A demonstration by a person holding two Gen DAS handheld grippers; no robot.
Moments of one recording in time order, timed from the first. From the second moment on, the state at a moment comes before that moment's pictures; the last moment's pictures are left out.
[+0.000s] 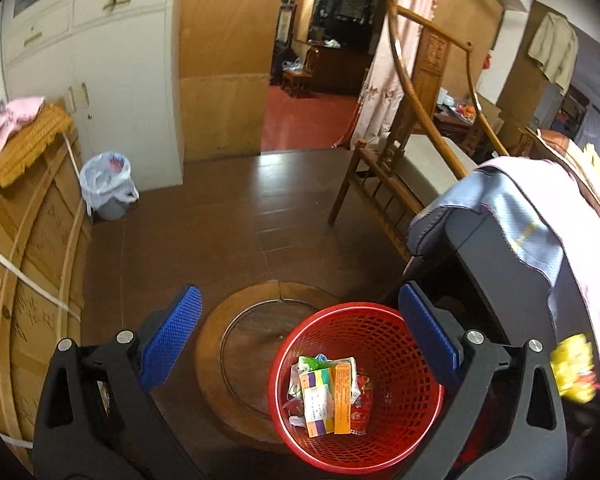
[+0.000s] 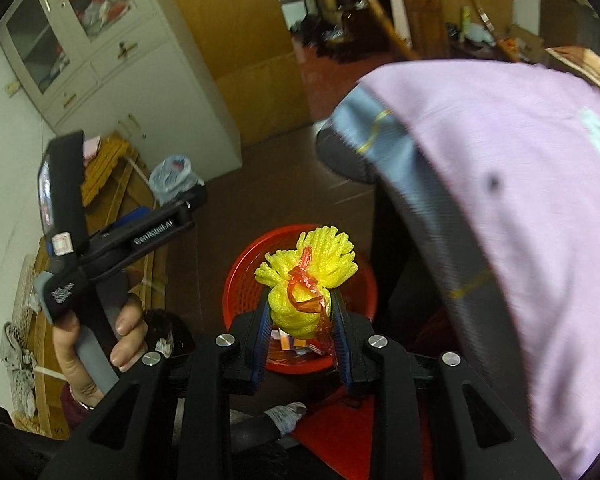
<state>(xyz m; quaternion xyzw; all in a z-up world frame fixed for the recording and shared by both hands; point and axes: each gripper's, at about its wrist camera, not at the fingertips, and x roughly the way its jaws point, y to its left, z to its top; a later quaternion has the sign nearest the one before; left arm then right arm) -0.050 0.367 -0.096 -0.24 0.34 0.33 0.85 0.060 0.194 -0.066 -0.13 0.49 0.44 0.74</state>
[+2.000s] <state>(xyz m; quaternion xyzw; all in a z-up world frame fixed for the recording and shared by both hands) 0.122 0.072 -0.012 0.03 0.36 0.04 0.93 0.145 -0.193 -0.002 0.04 0.35 0.15 0.93</state>
